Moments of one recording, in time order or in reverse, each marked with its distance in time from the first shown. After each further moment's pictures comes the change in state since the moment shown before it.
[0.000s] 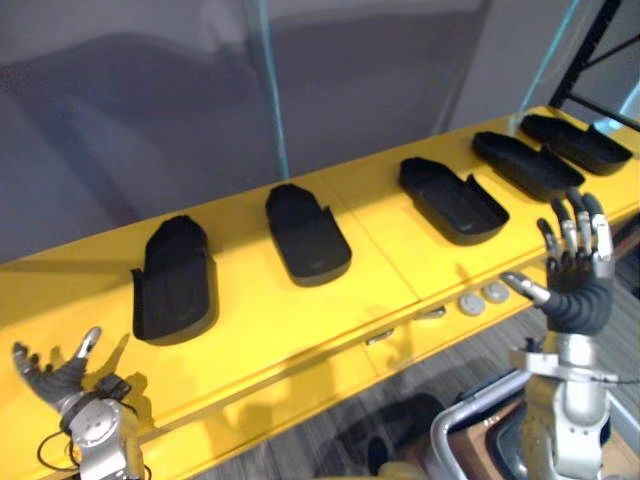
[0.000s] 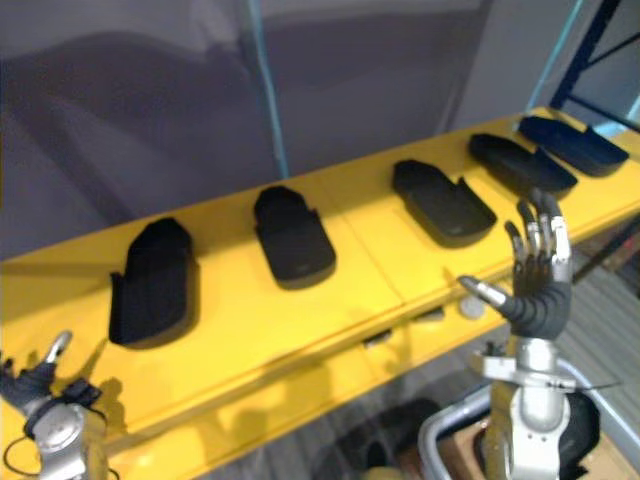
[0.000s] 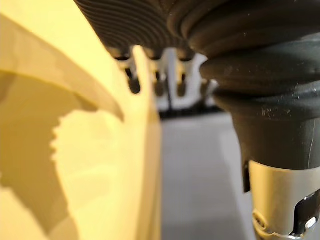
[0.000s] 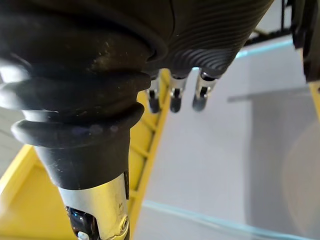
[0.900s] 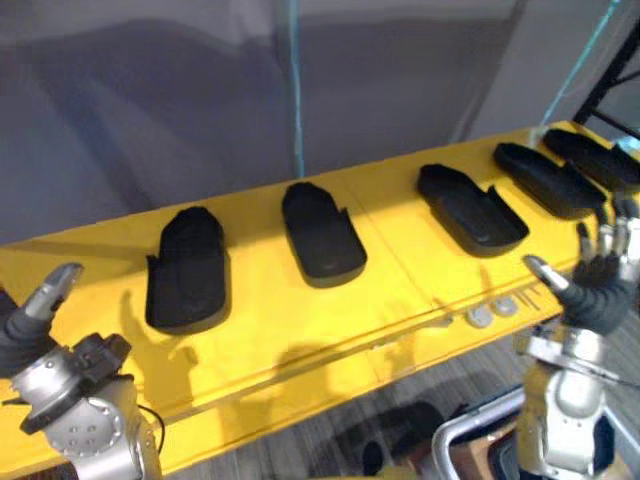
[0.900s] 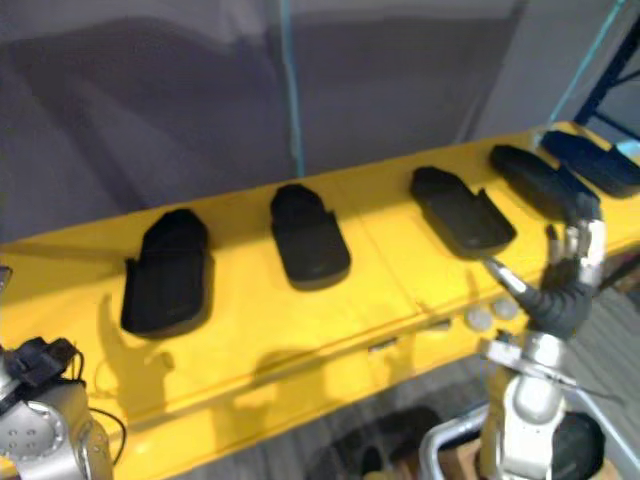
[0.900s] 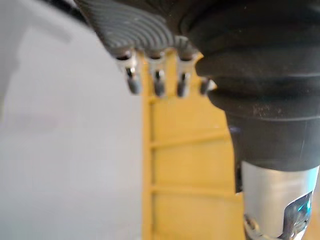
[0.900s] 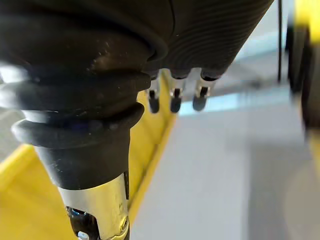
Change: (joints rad) left arm 0.052 -0.151 -0.211 -0.835 0.073 -0.286 -0.304; right arm 0.057 0.087 -0.200 0.009 -0.131 0.039 -0.243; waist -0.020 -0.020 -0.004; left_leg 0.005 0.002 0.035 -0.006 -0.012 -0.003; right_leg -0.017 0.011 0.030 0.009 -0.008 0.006
